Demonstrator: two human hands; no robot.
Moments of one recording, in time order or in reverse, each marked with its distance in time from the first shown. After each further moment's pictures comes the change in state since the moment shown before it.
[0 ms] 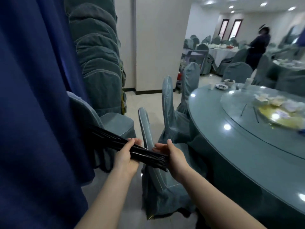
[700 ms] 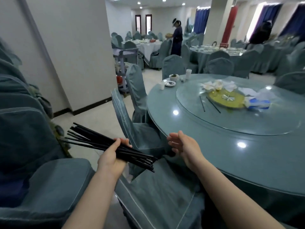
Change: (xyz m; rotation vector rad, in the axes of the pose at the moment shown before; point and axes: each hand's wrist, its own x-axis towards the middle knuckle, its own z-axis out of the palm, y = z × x) left_hand 0.305 0.013 0.166 0.257 -0.347 -0.371; right_hand 0.230 -0.113 -0.078 0.085 0.581 -0.258
